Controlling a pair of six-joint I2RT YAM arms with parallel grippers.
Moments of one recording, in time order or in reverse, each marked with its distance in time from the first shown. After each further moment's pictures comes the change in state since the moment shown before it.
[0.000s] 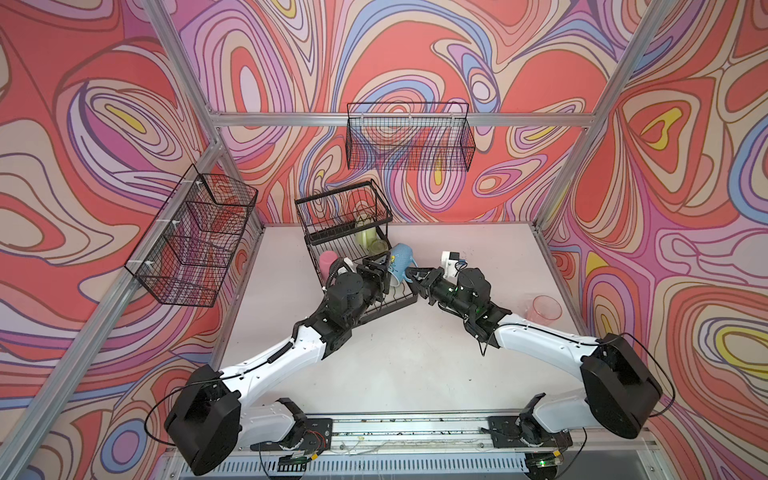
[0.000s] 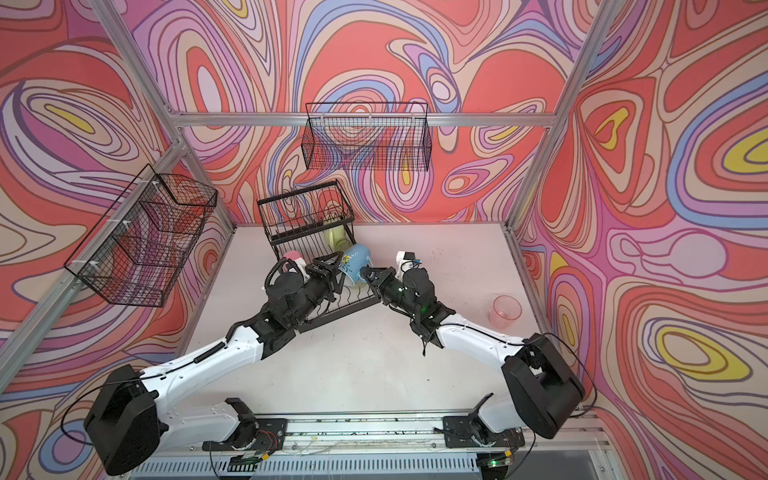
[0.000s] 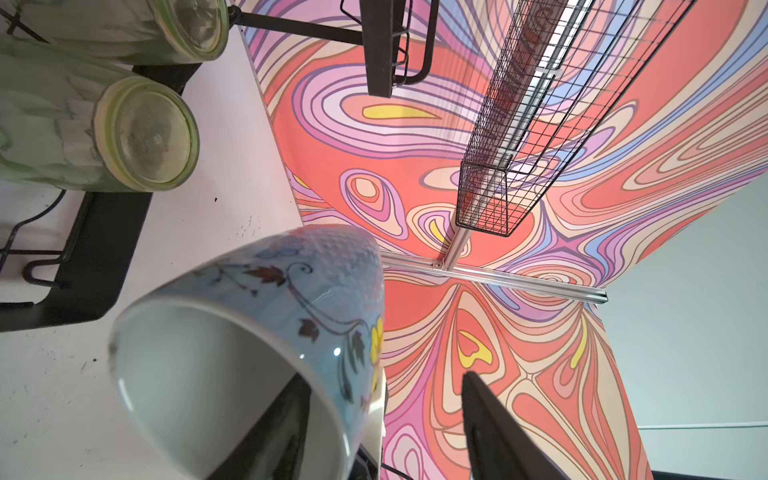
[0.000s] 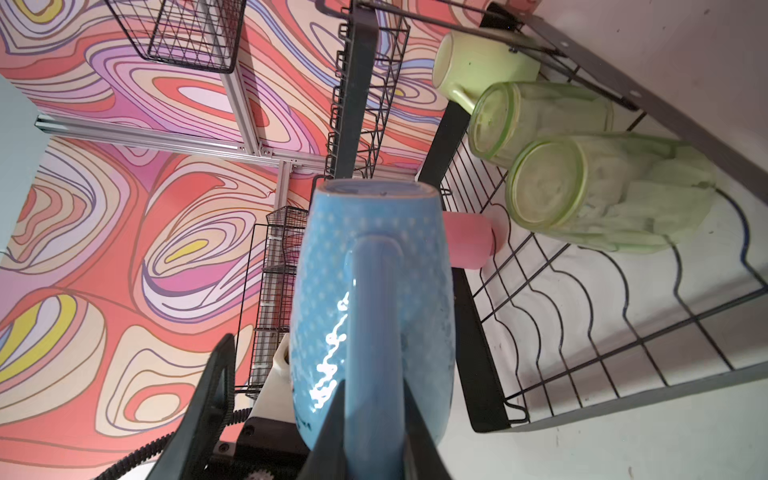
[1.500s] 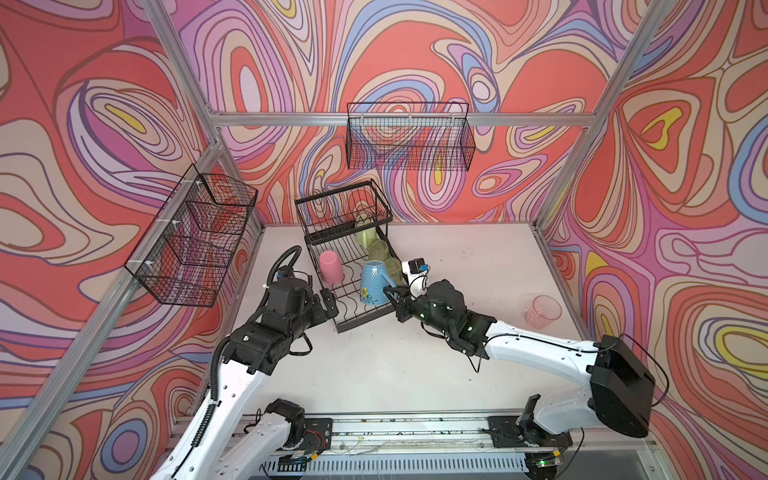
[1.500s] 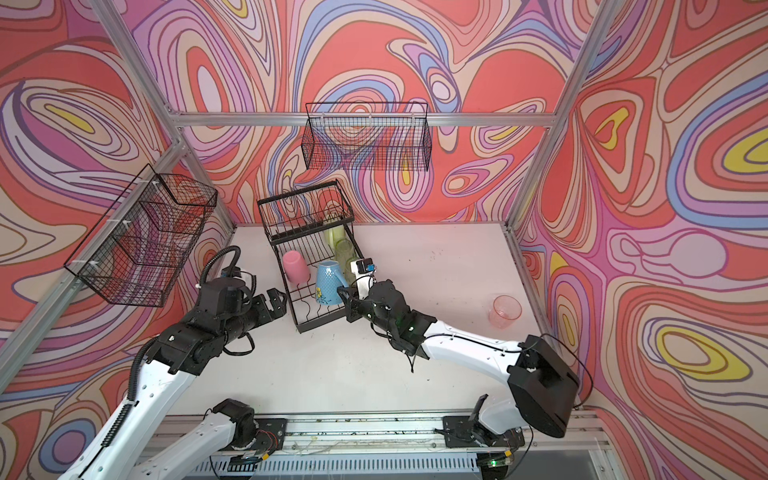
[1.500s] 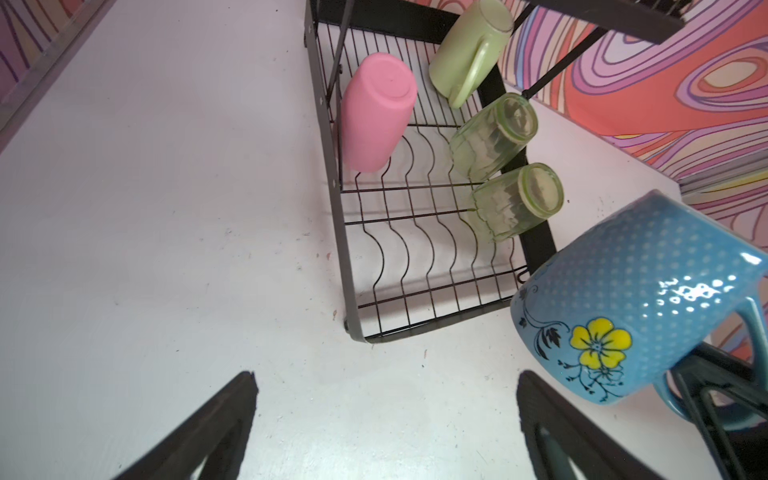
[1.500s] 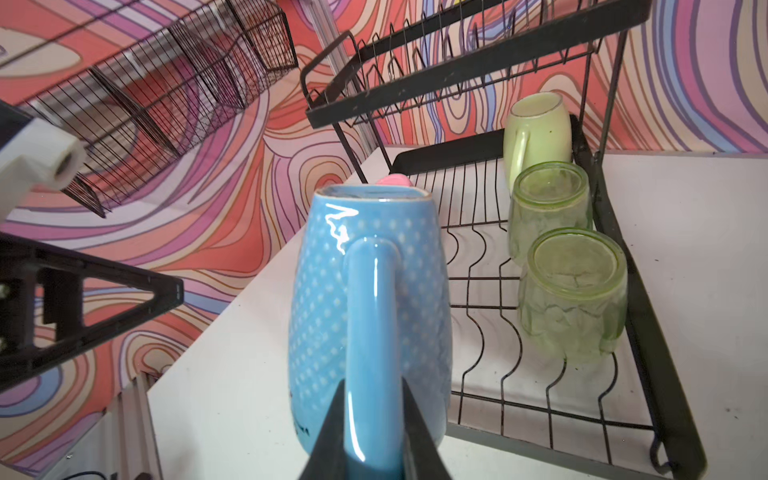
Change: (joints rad) left arm 0.391 -0.422 0.162 -1.259 0.039 1.102; right arm 0.275 0.077 0.121 -0.208 0.247 -0.936
